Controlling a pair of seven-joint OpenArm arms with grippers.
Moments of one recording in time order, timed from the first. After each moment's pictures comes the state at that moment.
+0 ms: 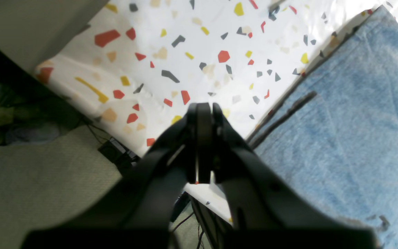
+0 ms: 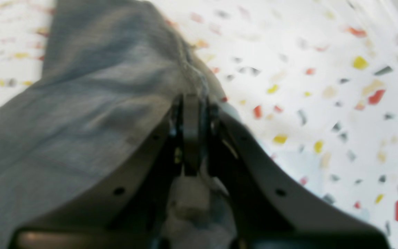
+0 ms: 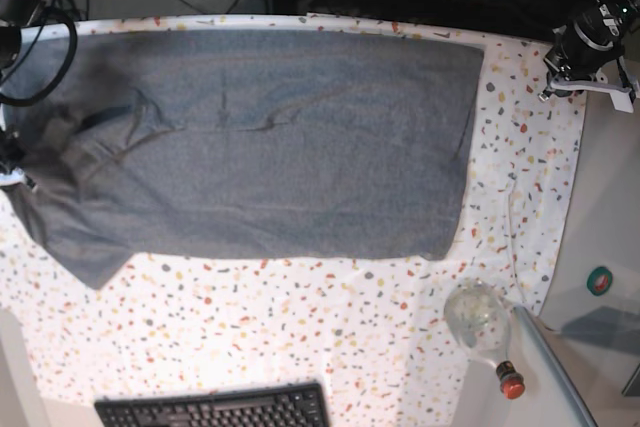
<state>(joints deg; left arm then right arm) 22.5 -3.8 -44.4 101.5 -33.2 -1.3 53.3 -2.0 12.0 36.6 78.5 22.0 9.3 -43.5</state>
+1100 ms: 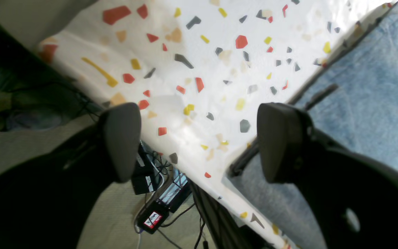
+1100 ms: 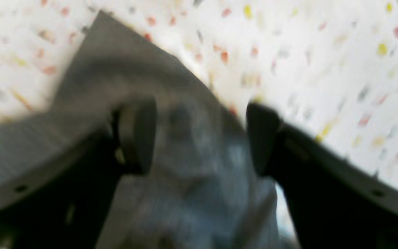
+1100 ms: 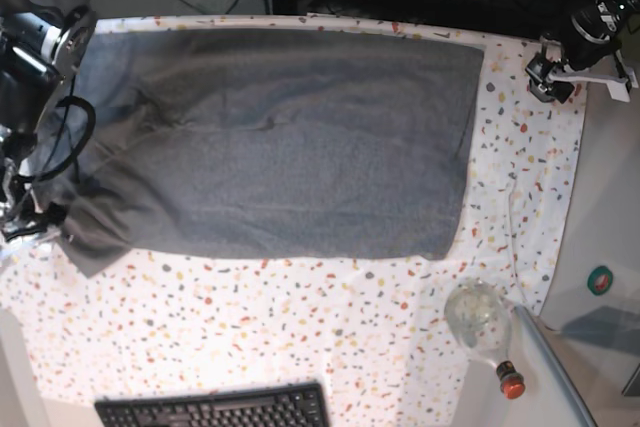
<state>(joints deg) 23.0 -3.9 -45.0 98.7 -33.0 -1.3 53.1 21.7 12.5 33.1 51.0 -1.9 9.5 -43.9</state>
